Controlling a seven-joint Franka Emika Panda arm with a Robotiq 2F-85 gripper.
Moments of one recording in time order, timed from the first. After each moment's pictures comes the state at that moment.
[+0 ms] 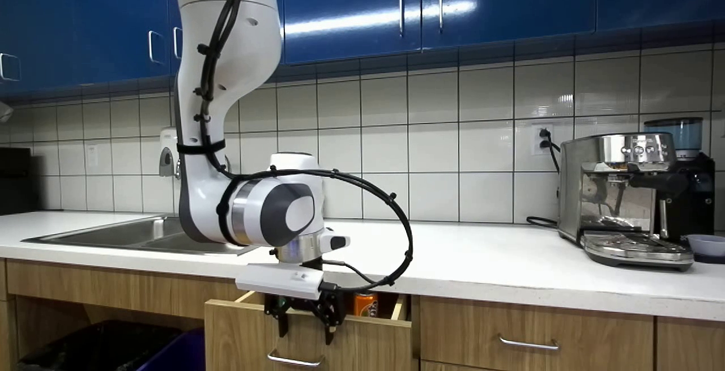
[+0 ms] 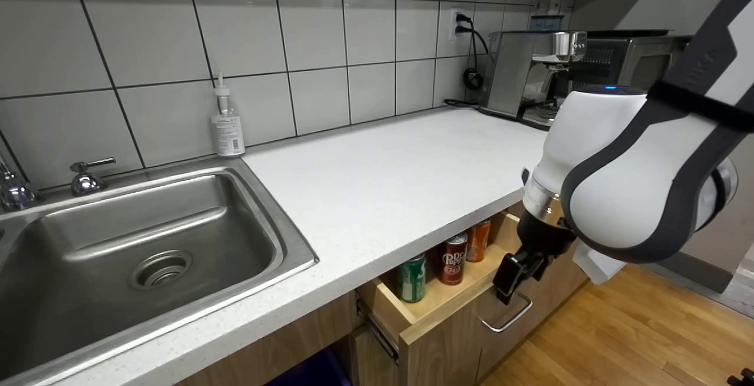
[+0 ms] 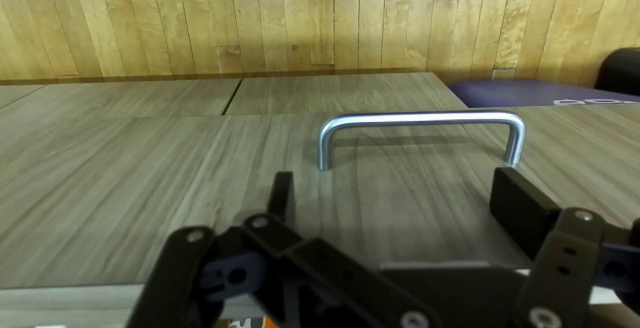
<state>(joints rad) -0.15 0.35 0.05 -2.56 0.01 3.05 -0.12</state>
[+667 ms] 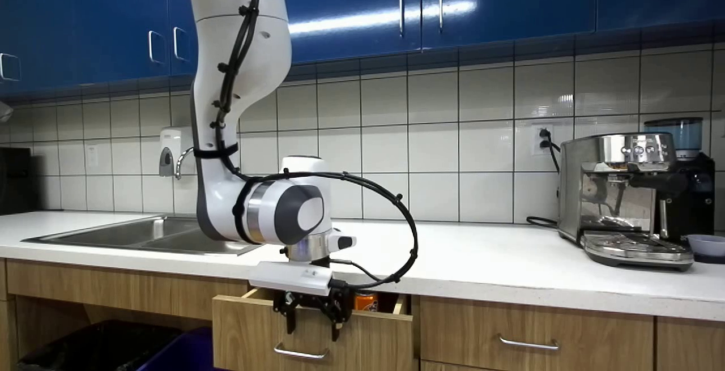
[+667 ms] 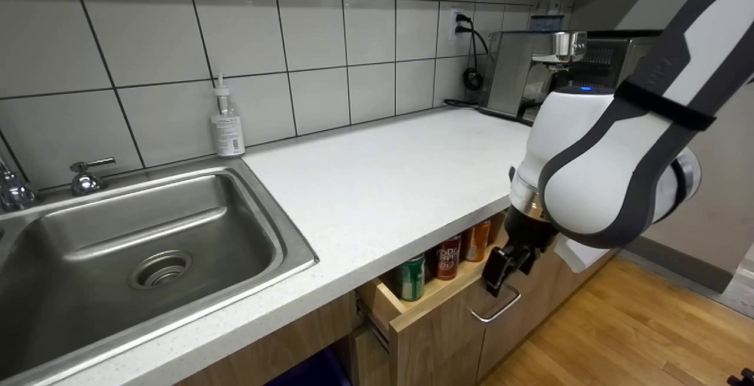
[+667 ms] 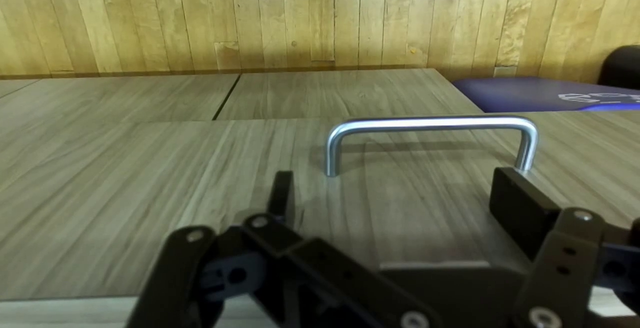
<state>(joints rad) -0.16 0.41 0.06 -2.47 0.01 3.00 -0.13</state>
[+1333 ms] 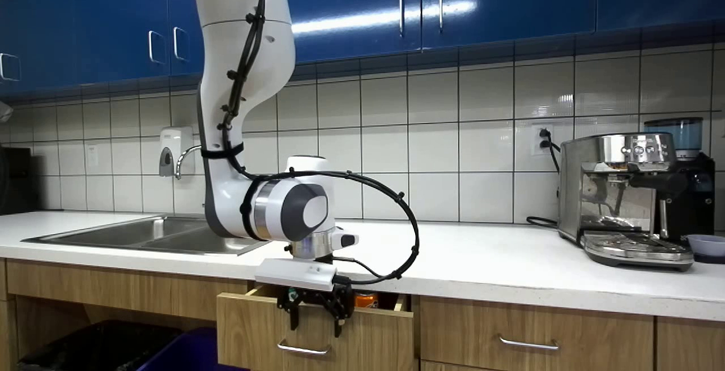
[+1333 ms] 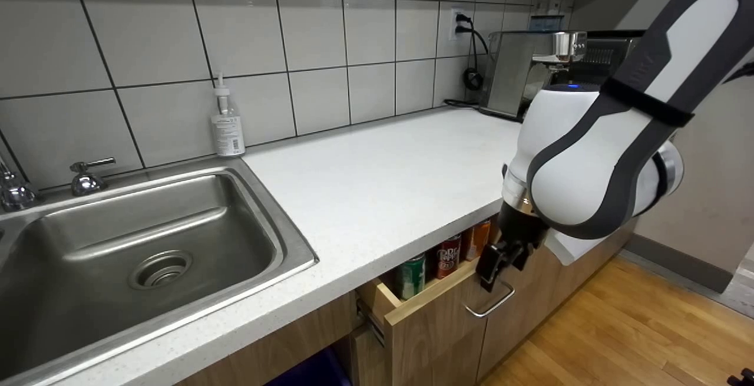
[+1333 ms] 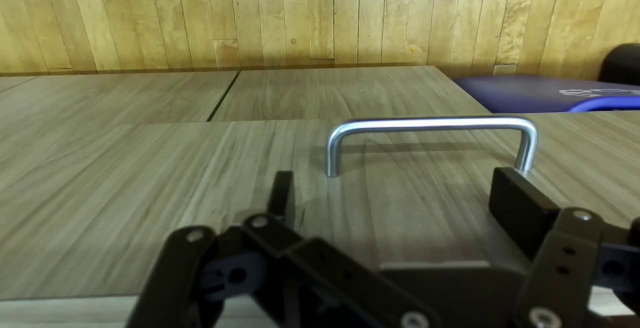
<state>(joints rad) -0.16 0.43 0.06 -2.42 0.01 2.96 -0.13</state>
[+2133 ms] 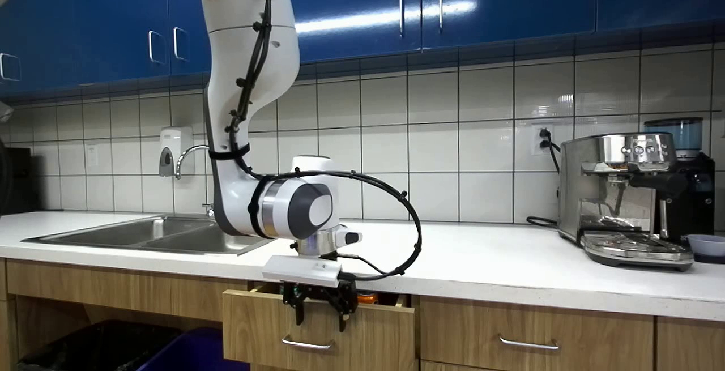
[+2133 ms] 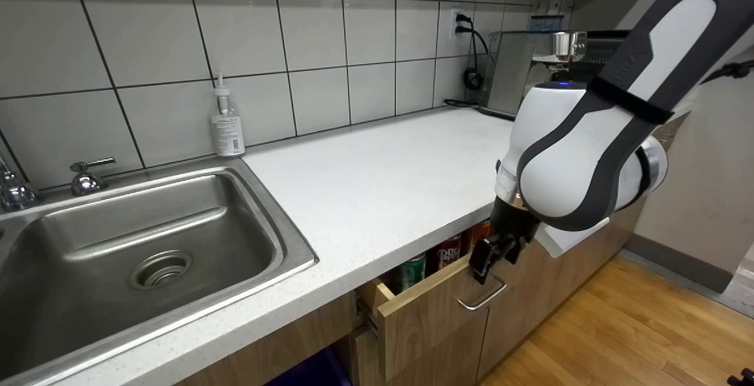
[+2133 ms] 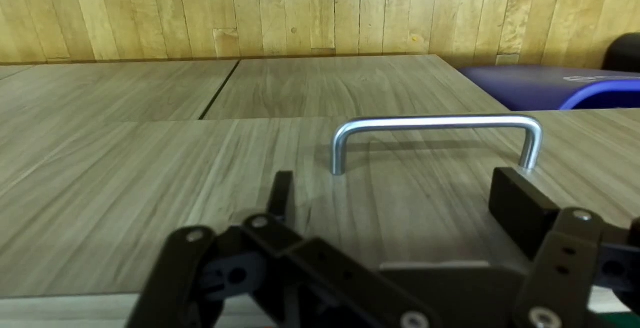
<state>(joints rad) -0.17 0.45 0.06 -2.37 0.01 2.95 -0.14</state>
